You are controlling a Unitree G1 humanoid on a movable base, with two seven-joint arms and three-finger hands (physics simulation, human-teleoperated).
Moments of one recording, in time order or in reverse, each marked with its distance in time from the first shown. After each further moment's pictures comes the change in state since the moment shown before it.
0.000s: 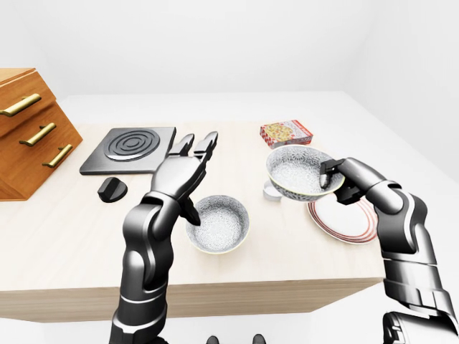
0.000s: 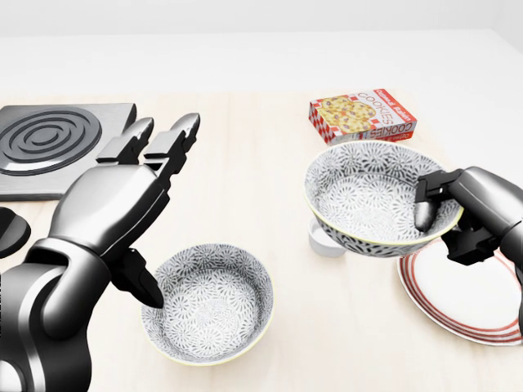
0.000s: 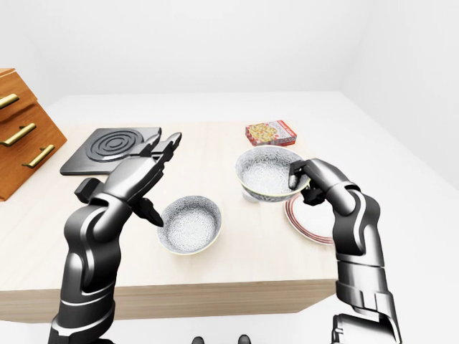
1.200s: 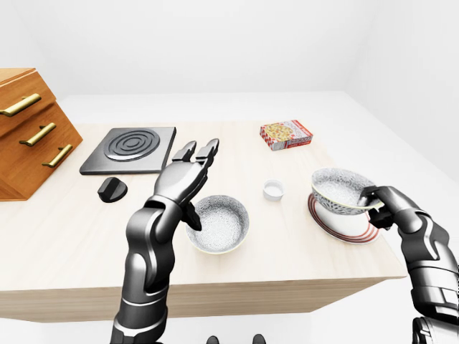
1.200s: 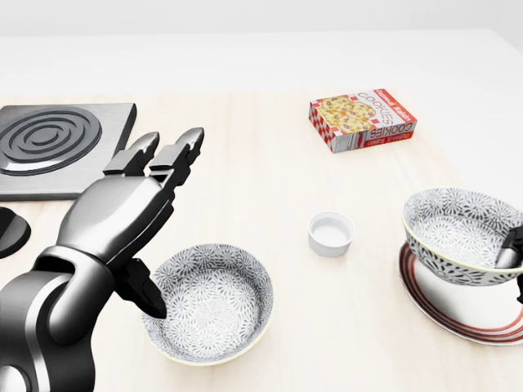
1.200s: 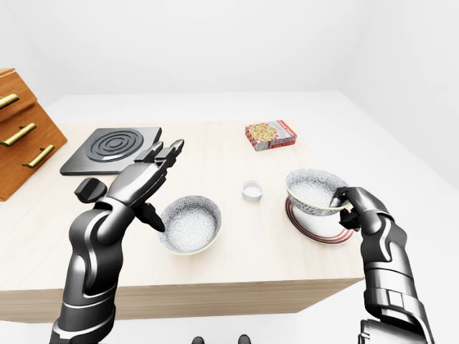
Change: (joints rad) left arm 0.031 -0.004 -0.011 0.017 -0.011 0.000 0.000; right arm 0.047 -0.156 -0.060 0.495 0.034 0.000 -0.337
